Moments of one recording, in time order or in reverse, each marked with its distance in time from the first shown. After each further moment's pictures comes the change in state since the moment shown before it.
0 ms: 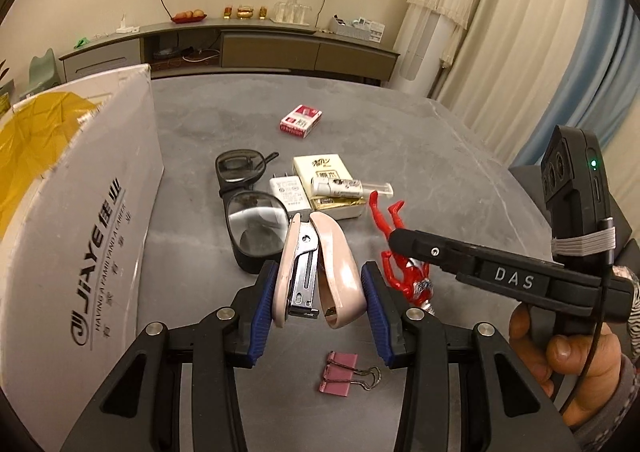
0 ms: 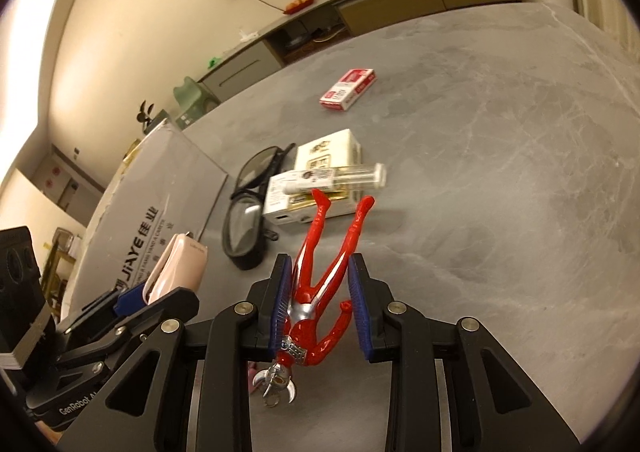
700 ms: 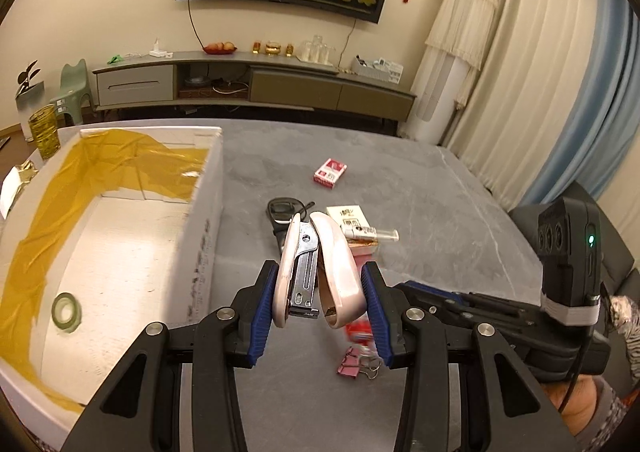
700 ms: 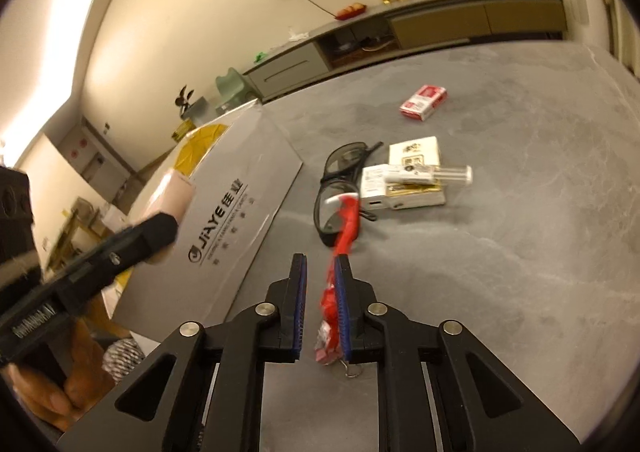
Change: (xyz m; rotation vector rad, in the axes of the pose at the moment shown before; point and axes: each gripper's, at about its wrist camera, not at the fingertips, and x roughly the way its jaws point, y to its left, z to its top) left arm -0.094 0.020 0.005 -0.064 -0.135 0.051; right arm -0.030 0.071 -0.027 -0.151 -0.025 0.057
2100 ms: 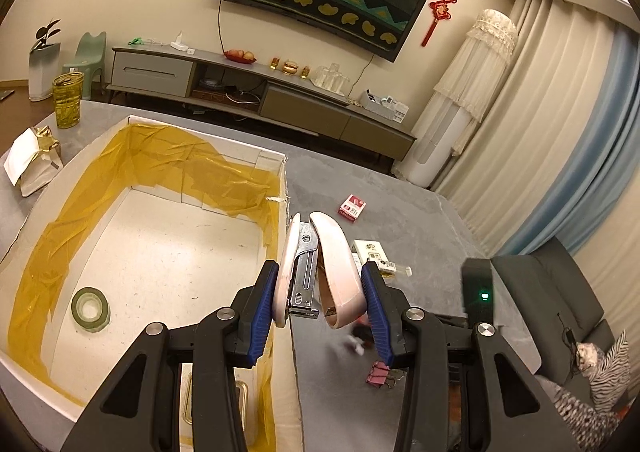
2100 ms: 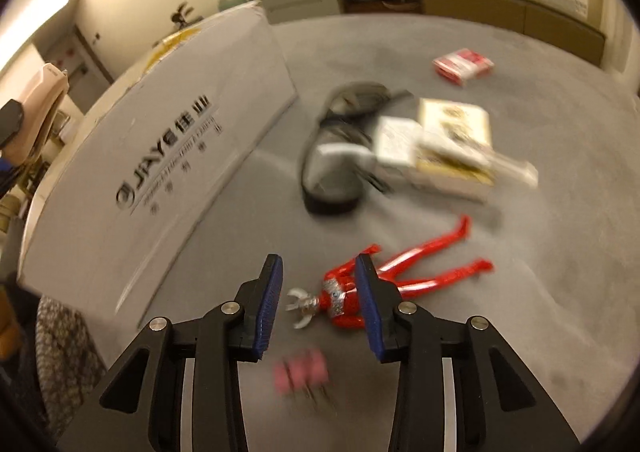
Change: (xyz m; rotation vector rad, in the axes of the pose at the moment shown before) left arm -0.034 0.086 0.006 -0.156 -0.090 -0.093; right arm 0.073 -0.005 0.004 -0.193 0.236 -0.108
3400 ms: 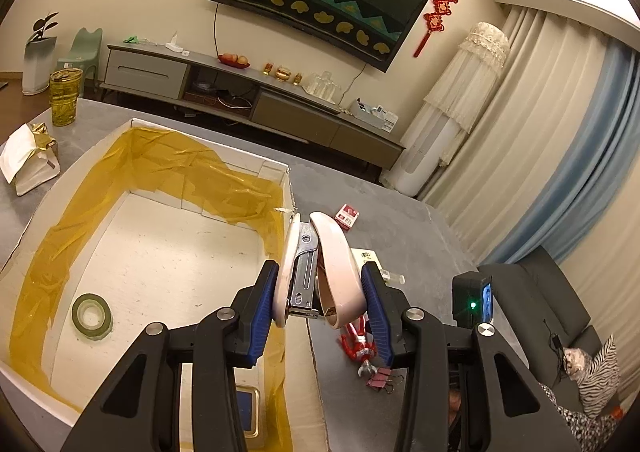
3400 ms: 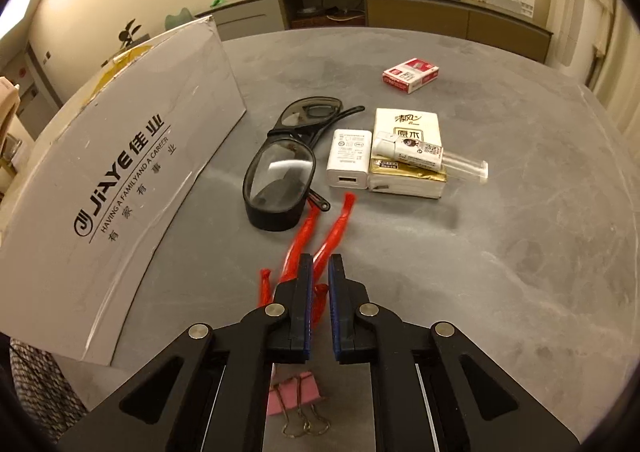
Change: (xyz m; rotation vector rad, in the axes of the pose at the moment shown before) left arm -0.008 0.020 0.005 -0.027 -0.022 -0.056; right arm 0.015 0.018 0.008 0.078 -0.059 -0.193
